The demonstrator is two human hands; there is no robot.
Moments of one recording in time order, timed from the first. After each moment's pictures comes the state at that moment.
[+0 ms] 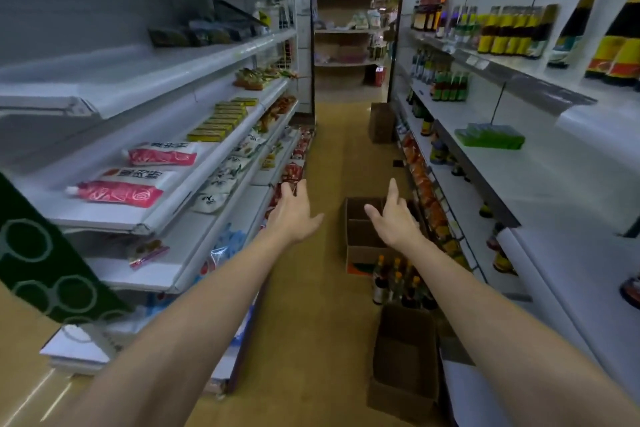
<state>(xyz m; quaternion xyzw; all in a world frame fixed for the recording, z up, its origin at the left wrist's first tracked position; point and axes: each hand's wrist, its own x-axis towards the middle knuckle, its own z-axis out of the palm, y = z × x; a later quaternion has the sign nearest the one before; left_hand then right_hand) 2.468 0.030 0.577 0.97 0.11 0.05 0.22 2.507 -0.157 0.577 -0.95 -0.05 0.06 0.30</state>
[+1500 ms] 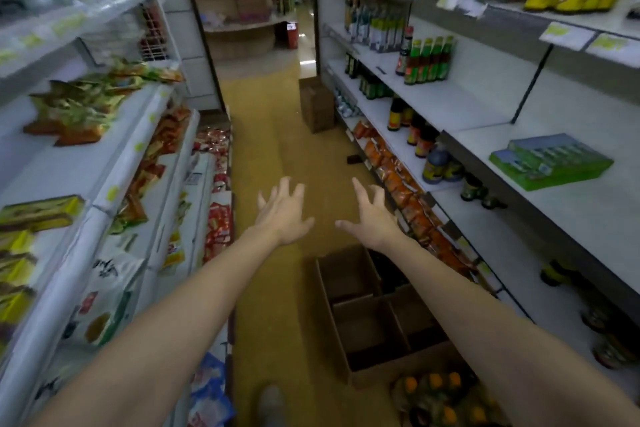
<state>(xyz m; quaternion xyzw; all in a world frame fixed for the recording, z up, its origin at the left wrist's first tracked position) 3.257 0.190 0.515 0.99 -0.09 -0.04 0.06 3.245 0.015 0.492 -0.95 0.02 0.10 0.29</state>
